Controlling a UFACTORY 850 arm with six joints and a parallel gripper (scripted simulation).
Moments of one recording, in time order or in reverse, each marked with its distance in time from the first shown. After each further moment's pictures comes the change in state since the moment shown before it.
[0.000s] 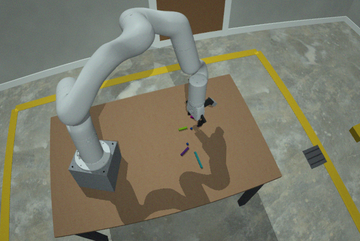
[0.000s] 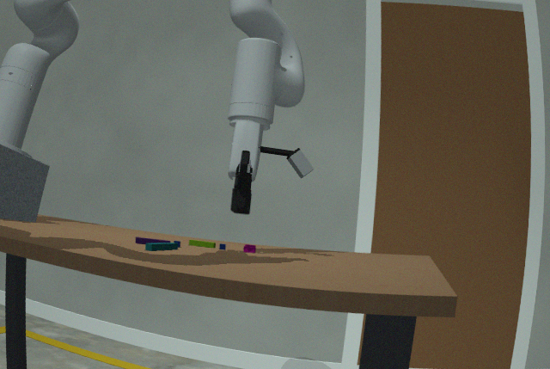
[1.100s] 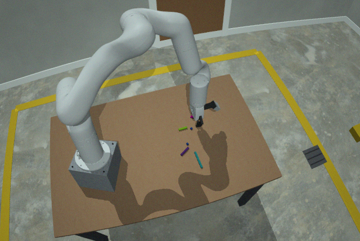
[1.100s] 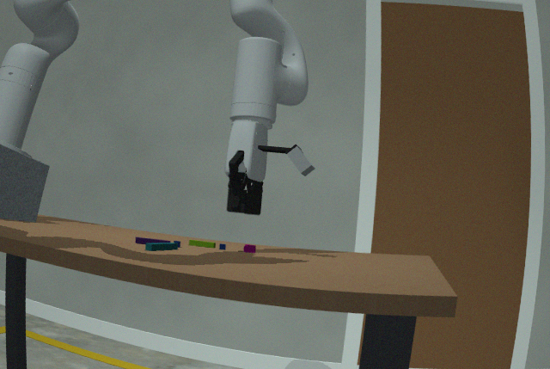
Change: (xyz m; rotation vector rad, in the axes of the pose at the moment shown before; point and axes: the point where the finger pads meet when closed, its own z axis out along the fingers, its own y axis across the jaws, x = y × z) arm 0.007 0.003 0.000 0.014 0.015 0.301
